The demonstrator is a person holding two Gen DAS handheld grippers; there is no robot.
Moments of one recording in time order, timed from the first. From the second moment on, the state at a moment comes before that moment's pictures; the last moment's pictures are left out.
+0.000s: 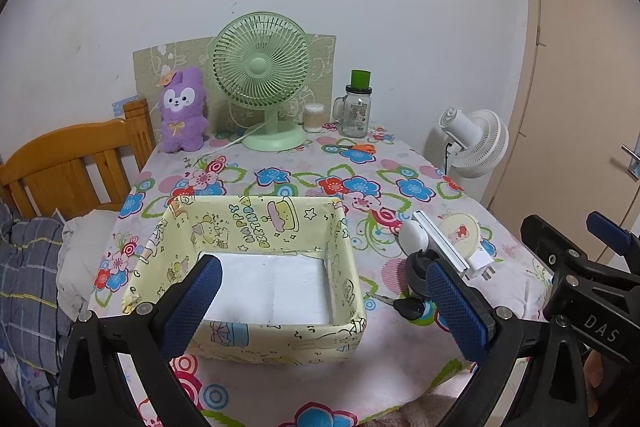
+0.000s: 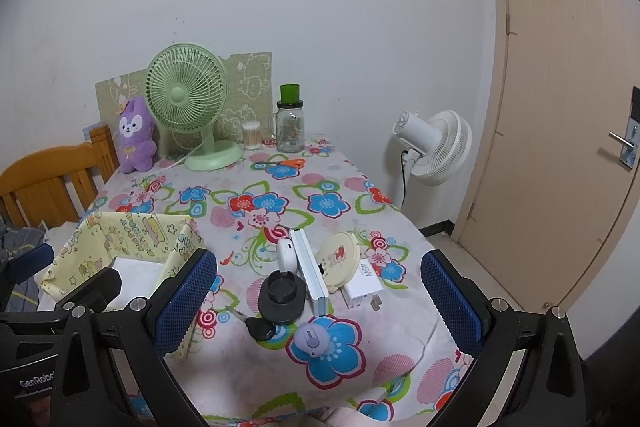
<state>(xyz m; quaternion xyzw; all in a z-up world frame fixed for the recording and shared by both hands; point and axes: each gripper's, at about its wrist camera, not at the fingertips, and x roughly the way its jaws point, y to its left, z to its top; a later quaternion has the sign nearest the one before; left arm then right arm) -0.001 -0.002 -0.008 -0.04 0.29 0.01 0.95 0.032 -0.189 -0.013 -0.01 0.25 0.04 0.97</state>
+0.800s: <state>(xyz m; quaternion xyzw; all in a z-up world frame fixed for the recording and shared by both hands) 0.009 -0.006 -0.010 -0.03 0.28 0.03 0.96 0.042 -0.186 -0.012 -0.01 0.24 0.04 0.97</state>
